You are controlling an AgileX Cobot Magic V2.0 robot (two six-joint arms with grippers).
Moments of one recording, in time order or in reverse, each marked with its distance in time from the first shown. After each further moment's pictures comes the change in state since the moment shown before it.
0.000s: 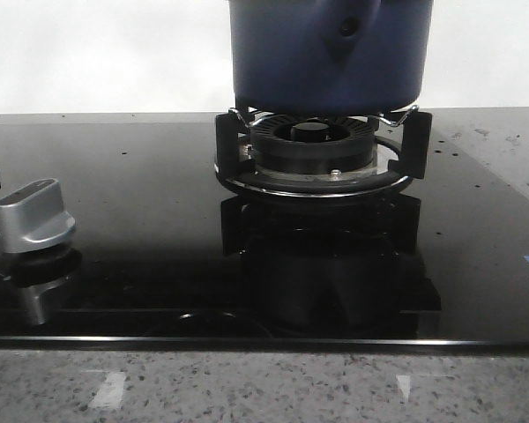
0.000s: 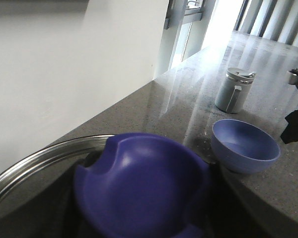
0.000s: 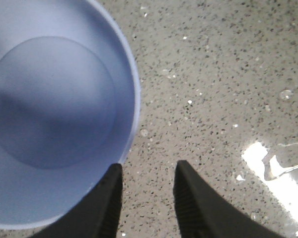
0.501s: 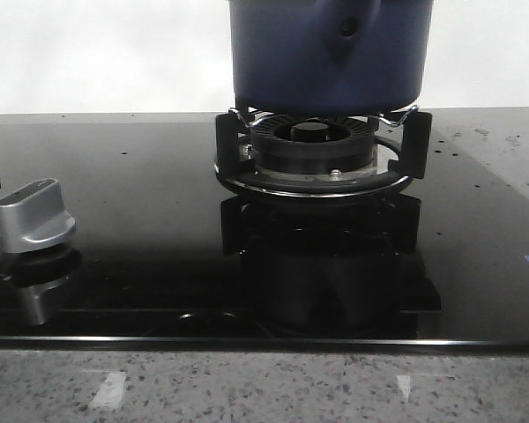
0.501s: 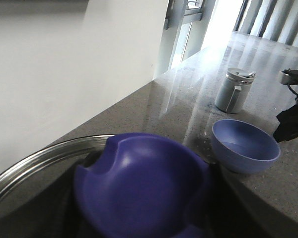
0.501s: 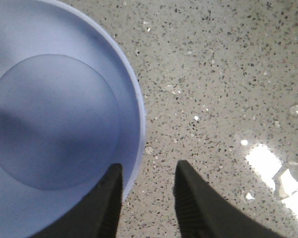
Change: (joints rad) left arm 0.000 0.000 0.000 -0.002 0.000 0.000; right arm -0.005 0.049 0.000 0.004 -0.049 0.005
